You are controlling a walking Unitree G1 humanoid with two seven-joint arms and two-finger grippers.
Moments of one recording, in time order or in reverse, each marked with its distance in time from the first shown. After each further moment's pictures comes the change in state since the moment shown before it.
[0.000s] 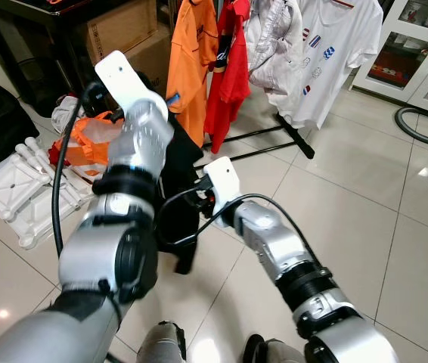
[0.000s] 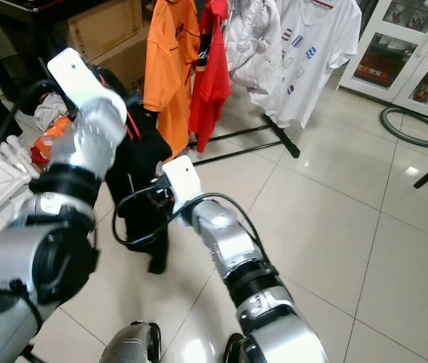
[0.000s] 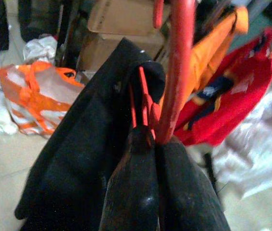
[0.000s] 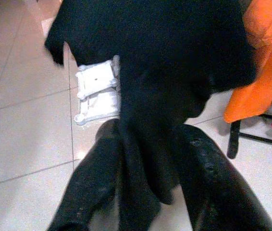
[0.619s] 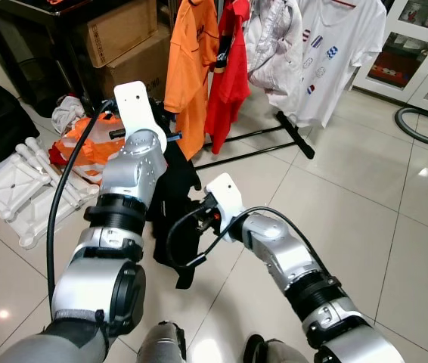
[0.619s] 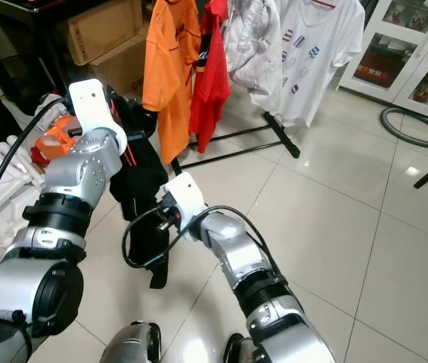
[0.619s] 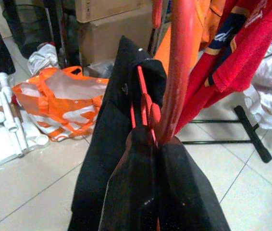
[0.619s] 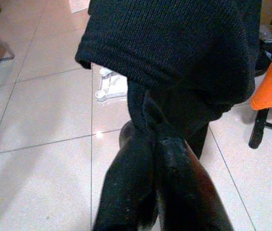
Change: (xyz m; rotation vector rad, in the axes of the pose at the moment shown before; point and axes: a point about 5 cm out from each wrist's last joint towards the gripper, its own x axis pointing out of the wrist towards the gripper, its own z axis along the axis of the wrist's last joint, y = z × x) left arm -0.010 0.017 -0.026 0.278 0.062 -0.062; right arm -0.011 0.001 -0.023 -0.027 0.081 0.123
